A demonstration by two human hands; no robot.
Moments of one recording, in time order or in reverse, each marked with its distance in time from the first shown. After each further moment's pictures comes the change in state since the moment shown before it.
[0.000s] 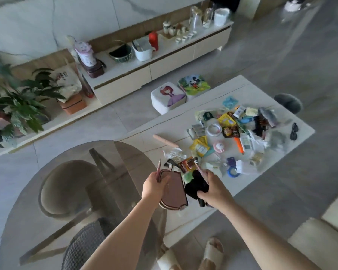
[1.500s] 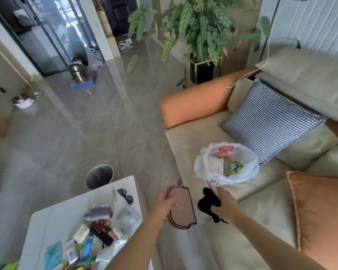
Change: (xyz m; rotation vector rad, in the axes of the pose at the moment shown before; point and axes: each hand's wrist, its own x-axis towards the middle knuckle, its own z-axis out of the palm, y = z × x) left_hand -0.130 0.449 0.534 0.495 -1.022 0.495; right_hand -0.174 0.411 -0.331 0.659 0.928 0.846
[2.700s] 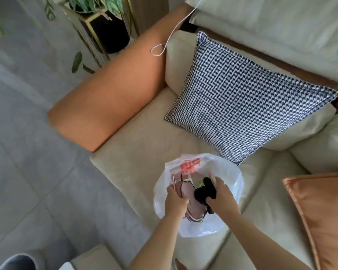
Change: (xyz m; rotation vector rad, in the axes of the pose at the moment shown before) left_hand 0.356 0.124 0.271 0.585 -0.341 -0.091; right_hand 0.328 0.137 -0.083 0.251 0.272 0.500
